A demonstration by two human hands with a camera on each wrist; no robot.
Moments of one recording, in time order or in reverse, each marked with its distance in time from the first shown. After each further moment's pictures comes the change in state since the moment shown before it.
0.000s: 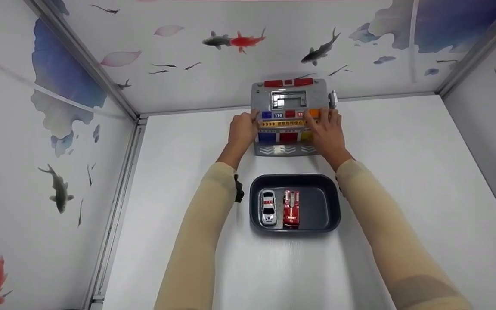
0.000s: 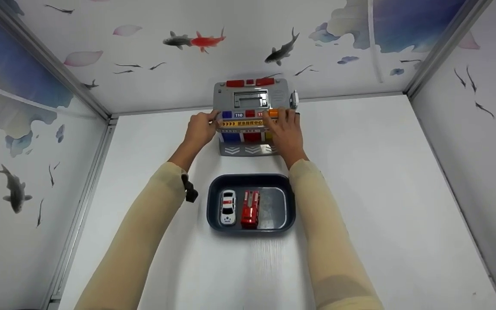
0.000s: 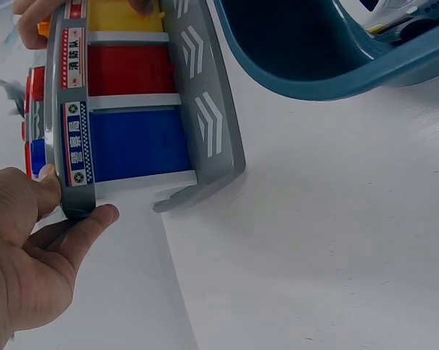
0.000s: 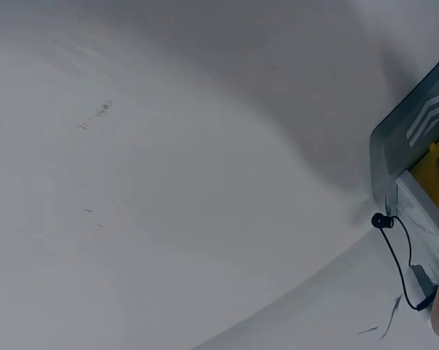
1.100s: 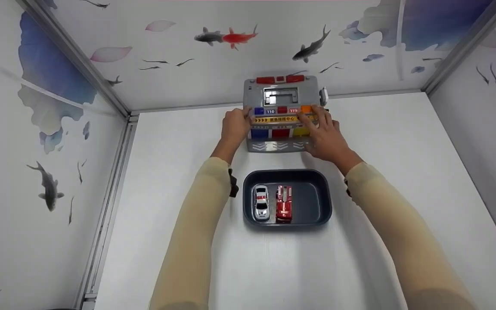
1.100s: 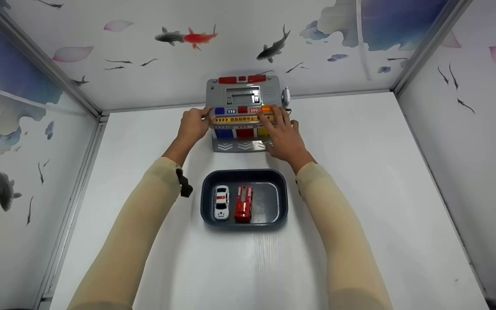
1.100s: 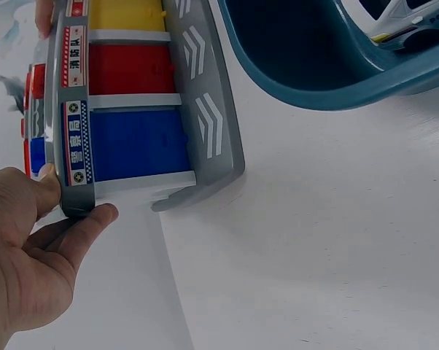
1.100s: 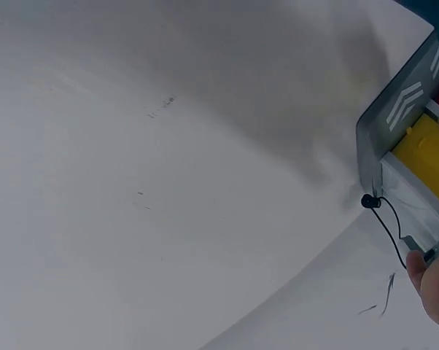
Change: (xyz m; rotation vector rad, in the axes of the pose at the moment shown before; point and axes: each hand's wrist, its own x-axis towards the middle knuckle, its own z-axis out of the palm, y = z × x) left_hand -0.002 0.001 -0.001 -0.054 0.010 -0.001; right_hand -0.032 0.018 -0.025 0.216 -0.085 -0.114
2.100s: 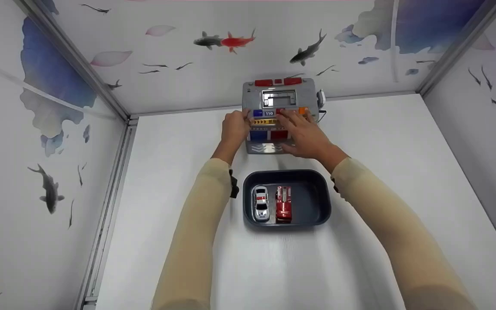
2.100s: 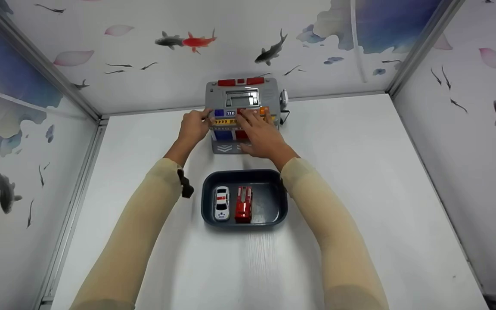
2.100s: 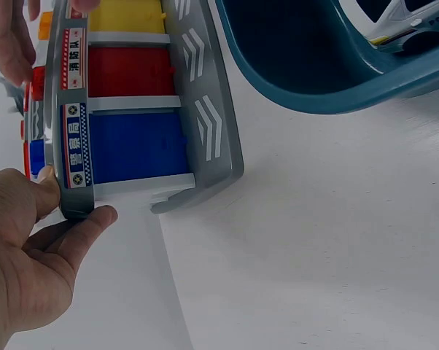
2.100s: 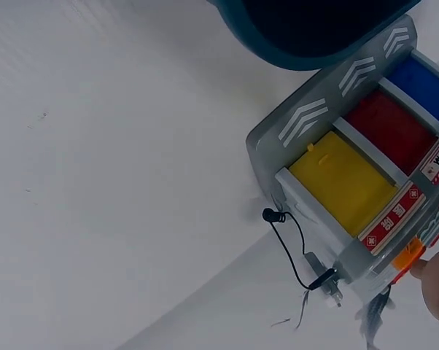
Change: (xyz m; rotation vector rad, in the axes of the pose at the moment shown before) left_hand -0.001 0.003 -0.001 0.015 0.002 -0.009; right_hand 0.020 -0.057 -0.028 -0.033 -0.057 -0.166
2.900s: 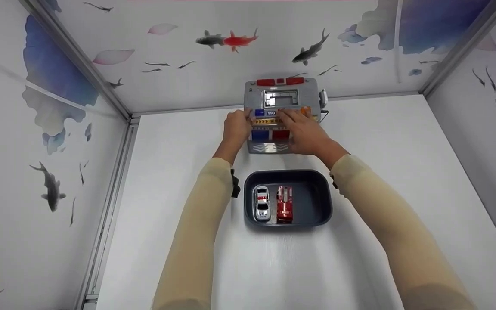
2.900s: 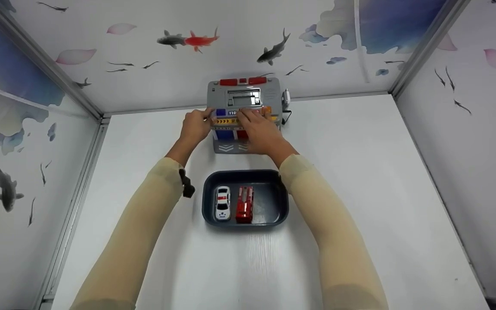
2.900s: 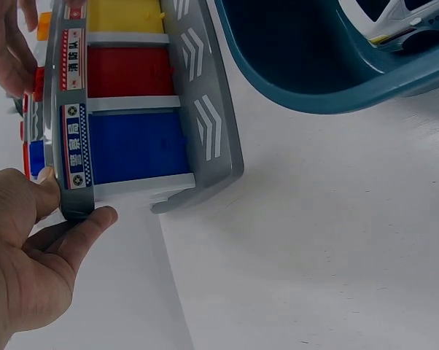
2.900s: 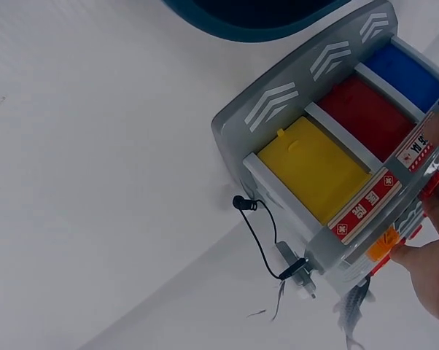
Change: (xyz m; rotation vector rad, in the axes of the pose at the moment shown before) left_hand 0.002 0.001 0.001 0.010 -0.001 -0.024; right_hand 0.011 -0.004 -0.009 0.014 -0.034 0.000
